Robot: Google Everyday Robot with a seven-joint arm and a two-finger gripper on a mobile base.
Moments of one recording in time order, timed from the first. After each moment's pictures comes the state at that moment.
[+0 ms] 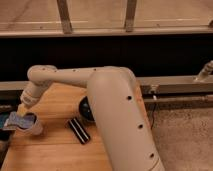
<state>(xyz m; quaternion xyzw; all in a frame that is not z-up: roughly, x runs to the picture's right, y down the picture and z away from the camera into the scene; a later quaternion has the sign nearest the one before) -0.420 0.121 0.727 -0.50 -0.25 0.20 0.80</state>
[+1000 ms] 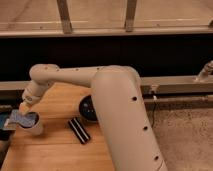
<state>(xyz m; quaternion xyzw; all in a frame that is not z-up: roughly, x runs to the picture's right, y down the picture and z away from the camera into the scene) -0.411 0.108 0.723 -0.48 -0.25 0.21 0.81</state>
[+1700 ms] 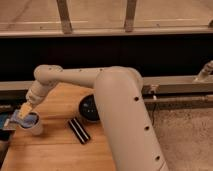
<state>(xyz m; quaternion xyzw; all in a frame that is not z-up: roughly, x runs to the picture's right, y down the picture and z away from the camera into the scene) -0.401 0.111 0.732 -0.49 -0.25 0.22 0.80</state>
